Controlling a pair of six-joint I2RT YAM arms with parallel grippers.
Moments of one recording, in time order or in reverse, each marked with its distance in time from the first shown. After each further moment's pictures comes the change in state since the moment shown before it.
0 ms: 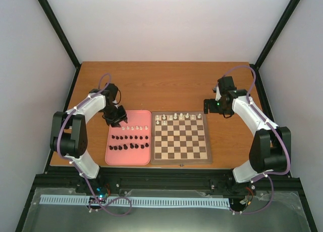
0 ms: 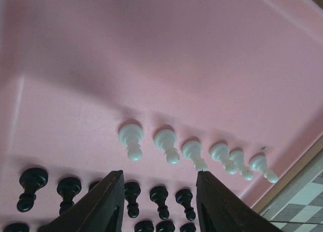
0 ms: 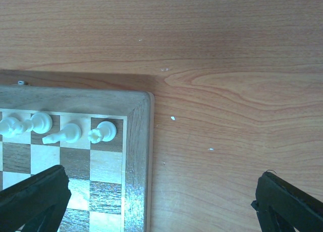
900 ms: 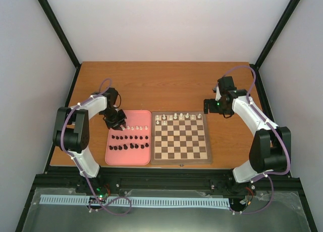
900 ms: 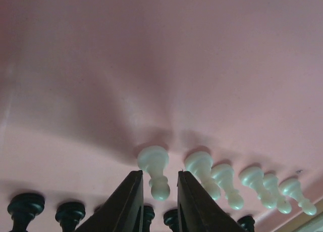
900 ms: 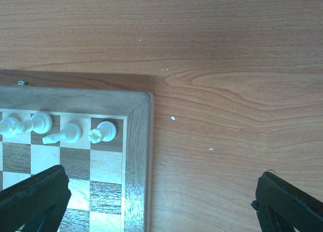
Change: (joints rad) left arm 0.022 0.066 -0.055 0.051 0.029 -0.026; right arm 0.000 0.000 0.000 0.000 0.000 0.000
